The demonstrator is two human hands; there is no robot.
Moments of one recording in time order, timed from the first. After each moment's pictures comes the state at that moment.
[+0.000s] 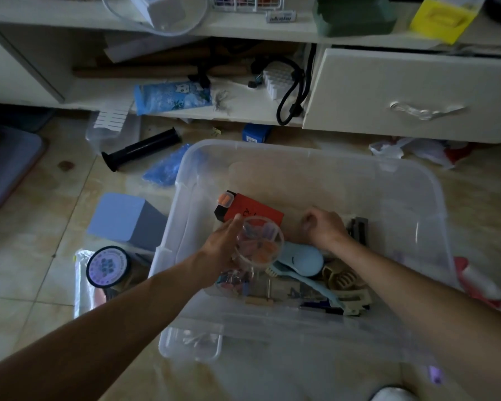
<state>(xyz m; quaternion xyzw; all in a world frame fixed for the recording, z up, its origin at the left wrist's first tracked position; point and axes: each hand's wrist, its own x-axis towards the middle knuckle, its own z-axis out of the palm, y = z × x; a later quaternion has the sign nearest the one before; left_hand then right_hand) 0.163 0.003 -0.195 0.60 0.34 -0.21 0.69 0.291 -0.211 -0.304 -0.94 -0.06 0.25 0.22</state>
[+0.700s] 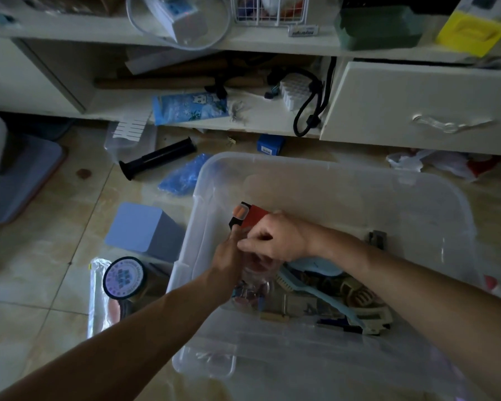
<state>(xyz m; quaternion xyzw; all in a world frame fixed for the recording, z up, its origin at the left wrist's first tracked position) 0.163 0.010 -0.208 0.59 0.44 -0.13 0.66 0.259 -0.101 -0.170 -0.79 -0.39 0.38 0.27</state>
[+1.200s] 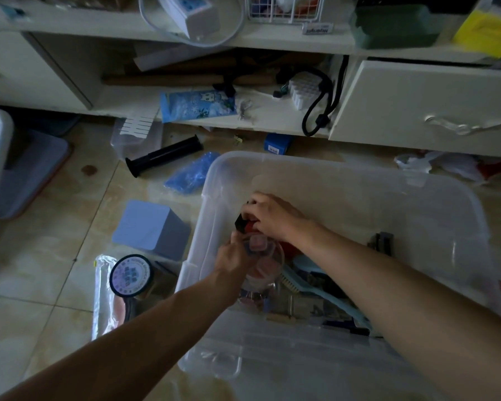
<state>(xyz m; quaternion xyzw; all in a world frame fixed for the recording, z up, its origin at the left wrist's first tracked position) 0.160 0.017 -0.219 0.63 0.45 -0.15 0.61 0.290 -0.056 -0.245 -0.87 -0.44 0.20 0.12</state>
